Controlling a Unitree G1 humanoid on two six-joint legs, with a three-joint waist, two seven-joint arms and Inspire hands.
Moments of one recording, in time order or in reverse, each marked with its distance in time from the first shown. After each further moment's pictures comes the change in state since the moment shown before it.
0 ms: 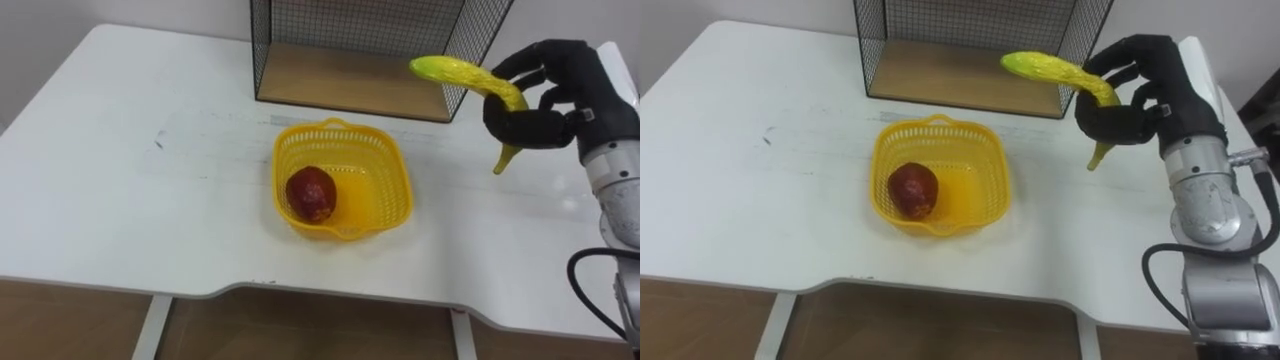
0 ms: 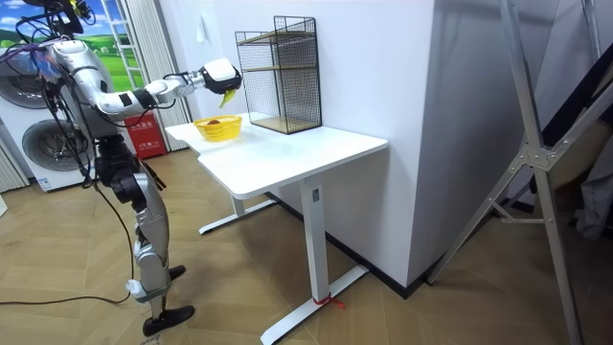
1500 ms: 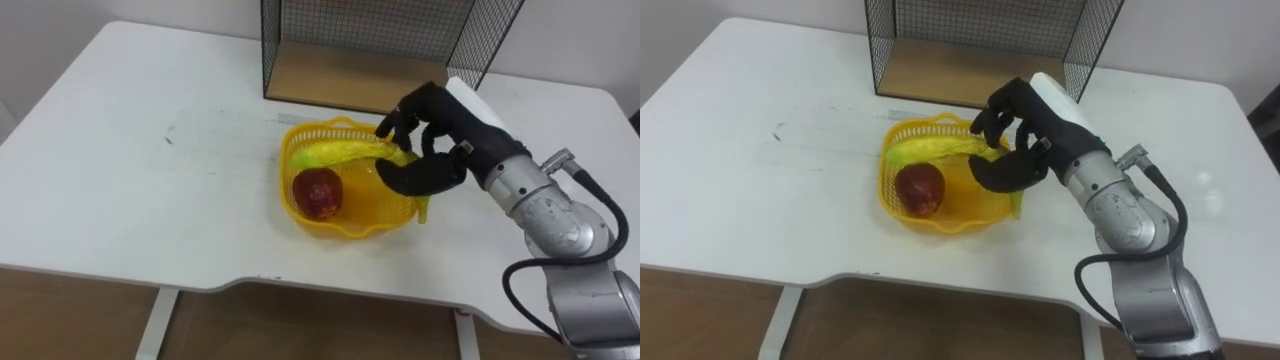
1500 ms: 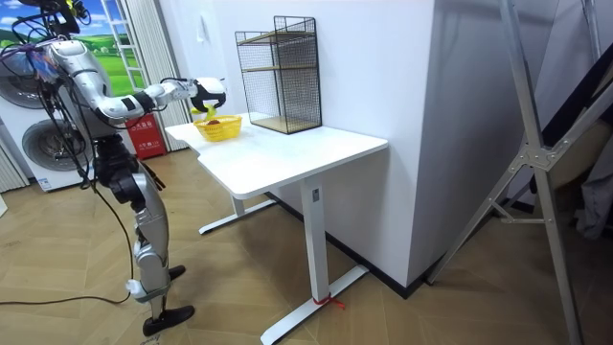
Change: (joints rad) left arm -0.012 0.007 -0.050 0.002 -0.010 0.005 0.003; right arm 0.005 0.112 0.186 -0.086 -0.150 0.057 0.283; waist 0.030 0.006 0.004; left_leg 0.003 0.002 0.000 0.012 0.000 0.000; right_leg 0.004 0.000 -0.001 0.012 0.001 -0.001
